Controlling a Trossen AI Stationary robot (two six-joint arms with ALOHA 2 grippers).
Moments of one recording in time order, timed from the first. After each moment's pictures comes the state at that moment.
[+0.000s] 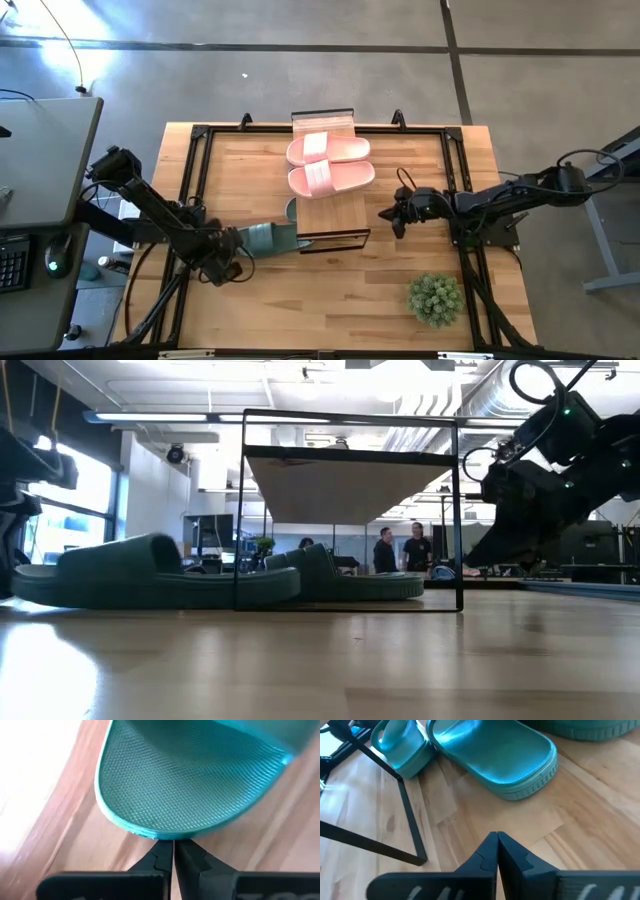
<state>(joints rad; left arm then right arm) -0.65 1.33 0.52 -0.73 -0.37 -1.24 -0.09 1.13 0.12 0.45 0.00 0.54</state>
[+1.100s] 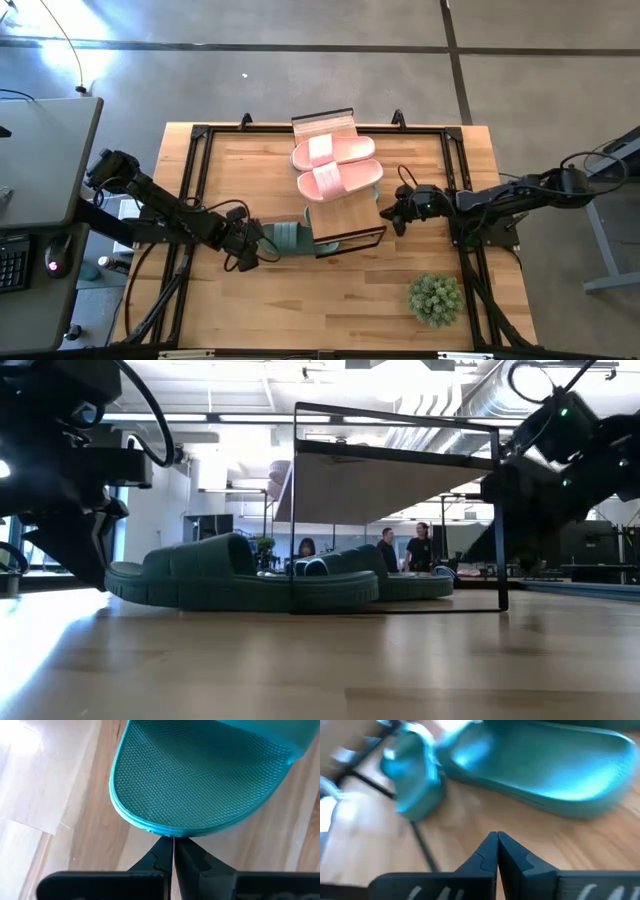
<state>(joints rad) -0.33 1.34 0.52 -0.47 -0.36 -0.68 -0.12 1.09 0.12 0.44 -0.06 0.59</state>
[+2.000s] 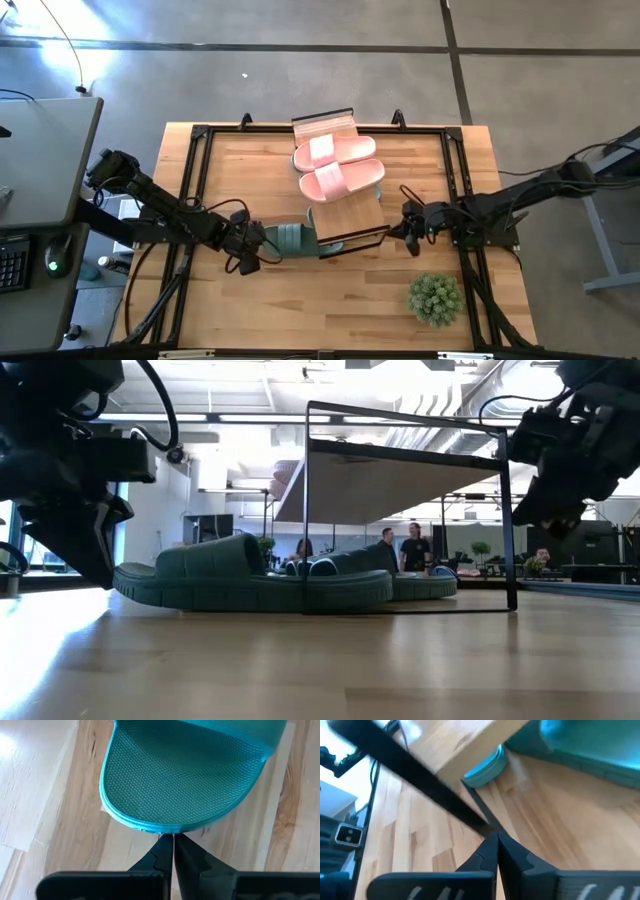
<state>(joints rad) -0.33 1.34 0.52 -0.39 -0.32 -0.65 0.22 0.82 0.23 0.01 0.07 0.67</state>
